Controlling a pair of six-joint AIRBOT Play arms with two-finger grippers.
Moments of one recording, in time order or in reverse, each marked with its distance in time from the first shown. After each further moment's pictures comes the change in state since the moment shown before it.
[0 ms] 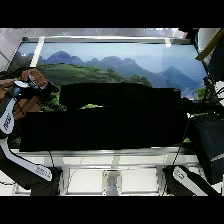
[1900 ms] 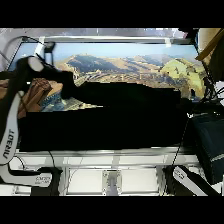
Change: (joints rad) left arm -0.451 0.282 0.143 0.558 -0.202 0.057; right arm 0.000 0.003 0.000 0.026 0.021 0.001
